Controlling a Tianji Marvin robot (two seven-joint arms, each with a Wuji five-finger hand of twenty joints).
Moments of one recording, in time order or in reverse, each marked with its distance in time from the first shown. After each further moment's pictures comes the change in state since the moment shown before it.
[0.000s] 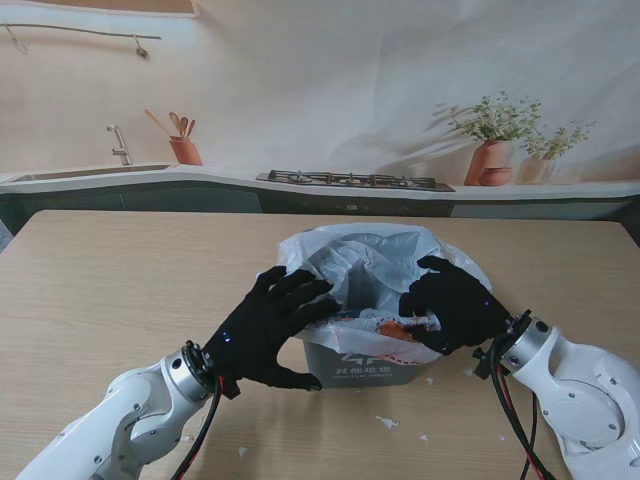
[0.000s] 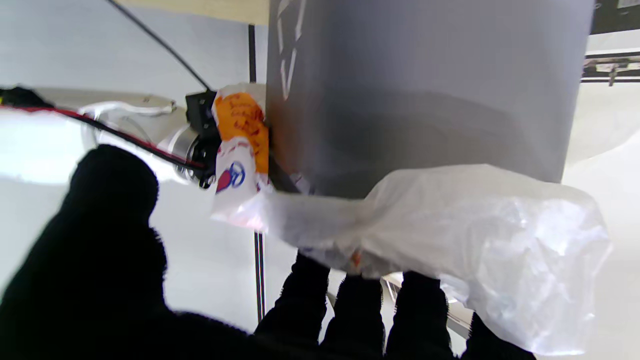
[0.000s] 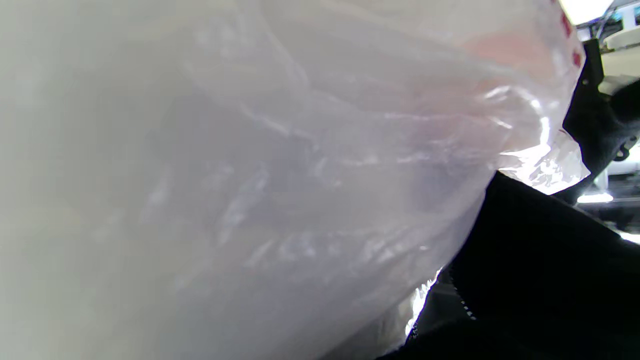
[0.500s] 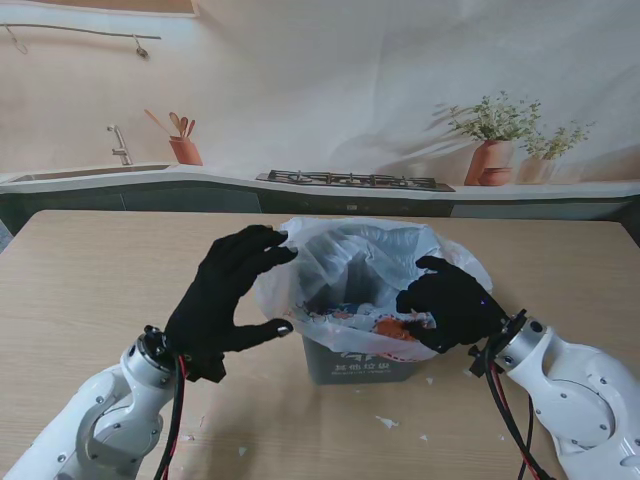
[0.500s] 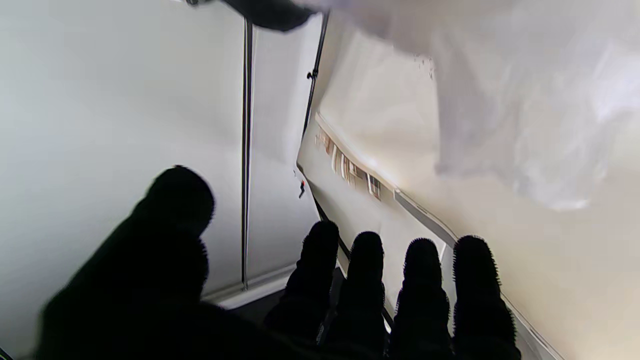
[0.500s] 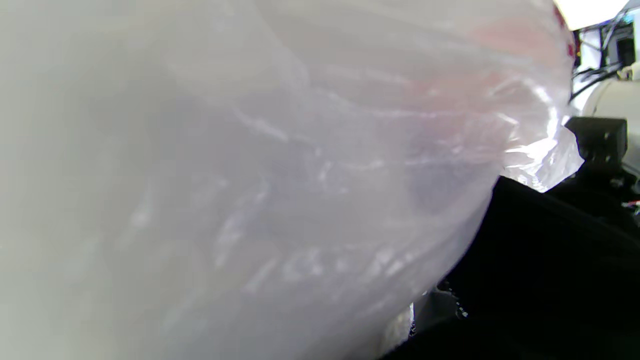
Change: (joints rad) left arm 0.086 -0.076 -0.165 -0.105 -0.262 -0.118 0.007; right arm 0.010 -0.005 -0.021 0.007 -0.051 0.014 -0.049; left_hand 0.104 0.129 0.102 0.049 0.044 0.039 0.066 0.024 -0.004 0.016 0.199 0.063 -0.001 0.010 0.113 -0.025 0.020 -0.156 0.226 0.073; right_hand 0.023 -0.023 0.026 0.000 0.026 0.061 0.008 0.001 0.079 0.040 0.039 0.071 0.103 0.000 0.127 0.038 0.058 0.026 0.023 -0.021
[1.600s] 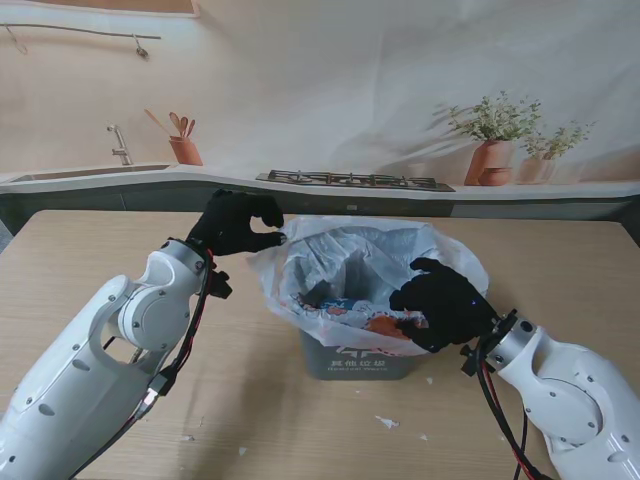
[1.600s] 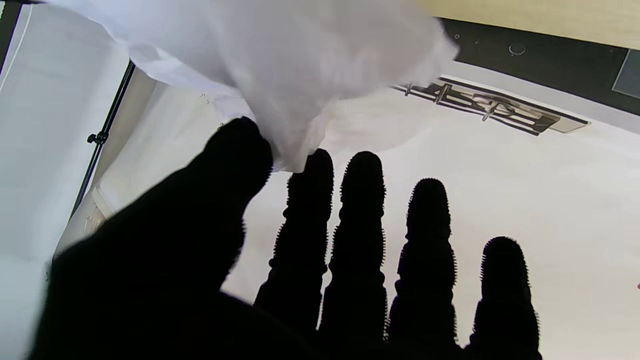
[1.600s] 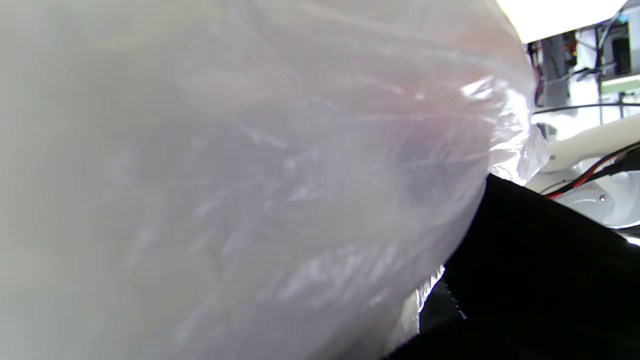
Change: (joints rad) left arm -0.413 0.035 0.165 0.137 -0.280 0.704 -0.483; right arm 0.023 -0.001 -0.040 0.023 -0.017 0.010 -0.025; left_hand 0.162 -0.301 0.313 -0.124 0.487 -0.117 0.333 0.040 0.584 -0.036 0.191 0.210 0.384 0.066 0.168 0.112 0.023 0.217 -0.113 -0.045; right_hand 0.000 -0.011 0.027 0.000 0.010 0.024 0.006 0.000 0.020 0.000 0.023 0.044 0.021 0.001 0.034 0.000 0.024 0.039 0.042 -0.021
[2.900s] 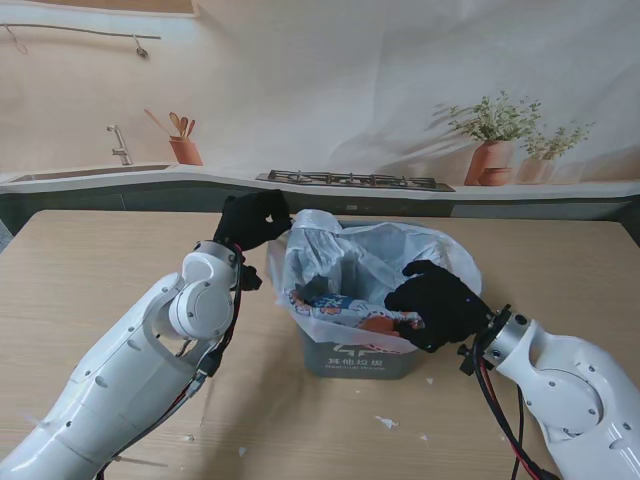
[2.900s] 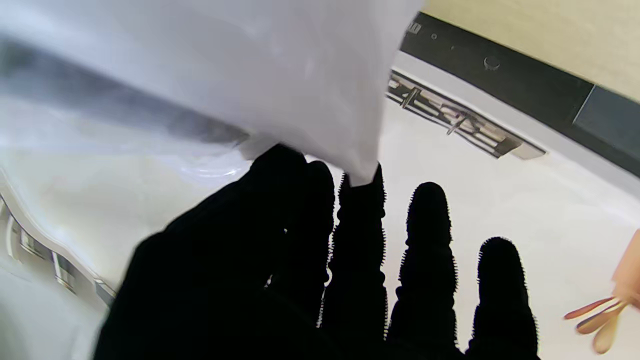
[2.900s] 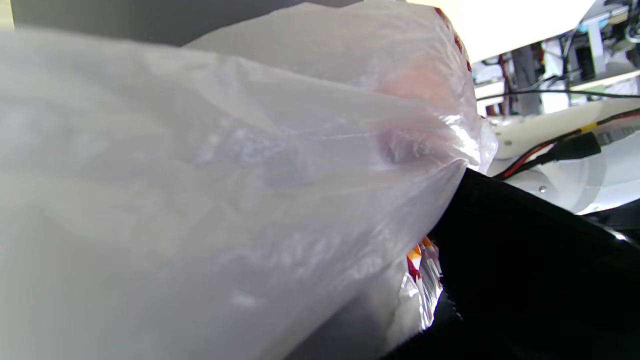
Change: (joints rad) left arm -0.128 -0.092 0.161 0.210 -0.098 0.161 0.214; right arm 0.040 0.012 -0.019 0.022 0.087 -0.026 0.105; left_hand 0.176 0.145 -0.098 -0.004 -0.095 0.033 0.257 0.262 0.007 0.000 0.070 0.286 -0.075 0.011 0.154 0.081 -0.043 -0.012 0.102 0.033; right_hand 0.005 0.001 0.021 0.000 -0.006 0.024 -0.012 0.051 0.000 0.000 0.000 0.031 0.010 0.000 0.002 0.000 -0.112 -0.024 0.319 -0.137
